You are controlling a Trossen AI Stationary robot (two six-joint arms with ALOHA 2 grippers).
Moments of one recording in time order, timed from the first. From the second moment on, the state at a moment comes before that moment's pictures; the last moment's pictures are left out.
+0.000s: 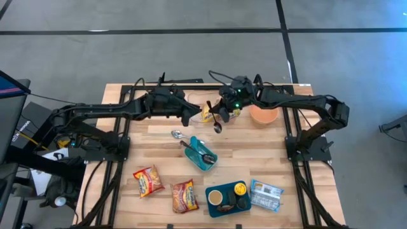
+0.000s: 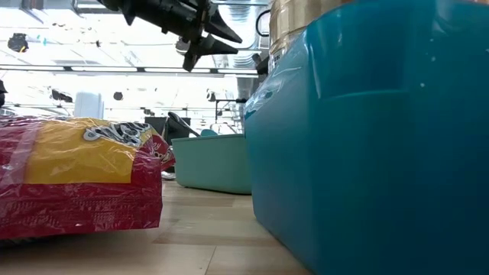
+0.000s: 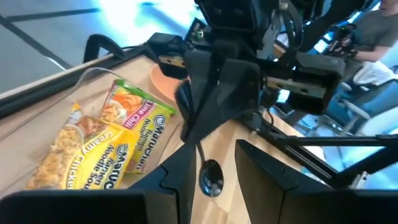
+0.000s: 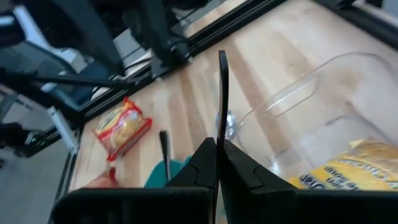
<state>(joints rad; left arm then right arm) 0.25 1.30 0.92 0.09 0.04 -0.49 -0.39 1.52 1.09 -0.08 -0.41 0.34</state>
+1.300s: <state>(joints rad) 0.25 1.38 0.92 0.26 0.19 -0.51 -0.30 1.52 1.09 -0.07 -0.53 0.33</state>
